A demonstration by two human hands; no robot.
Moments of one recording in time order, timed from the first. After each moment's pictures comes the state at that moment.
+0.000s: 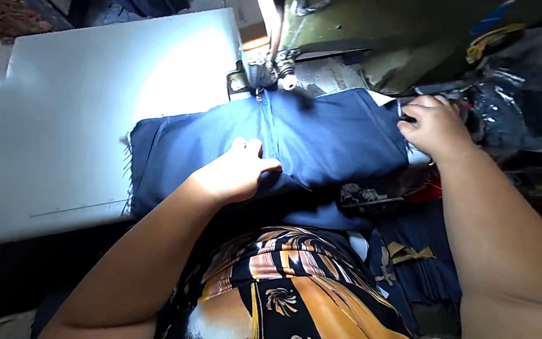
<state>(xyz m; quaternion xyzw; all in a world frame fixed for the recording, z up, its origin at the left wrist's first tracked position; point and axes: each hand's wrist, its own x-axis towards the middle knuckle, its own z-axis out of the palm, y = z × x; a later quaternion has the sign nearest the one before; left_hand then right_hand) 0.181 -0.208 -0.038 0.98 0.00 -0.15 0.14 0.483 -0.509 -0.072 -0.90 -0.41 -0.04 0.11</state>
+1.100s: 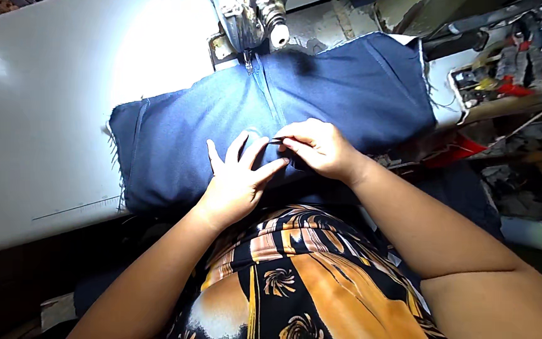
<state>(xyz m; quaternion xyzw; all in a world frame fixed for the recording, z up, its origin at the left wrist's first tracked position) 0.136 -0.239 -0.105 0.99 0.01 0.06 0.15 0.320 -0.391 -0.103 -0.65 -0.60 0.08 0.45</state>
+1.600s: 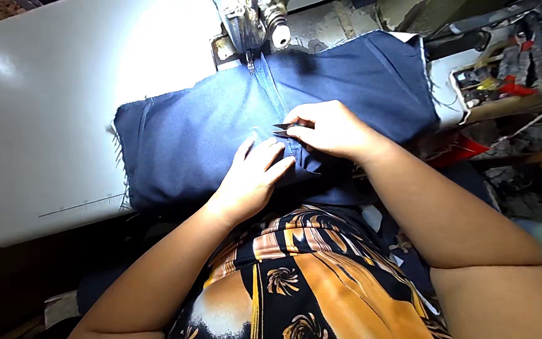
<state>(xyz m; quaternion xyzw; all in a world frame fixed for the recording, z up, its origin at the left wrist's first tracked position) 0.150 -0.250 -0.111 0.97 -0.07 0.14 0.18 0.343 -0.385 -0.081 -0.75 -0.56 0.14 0.33</state>
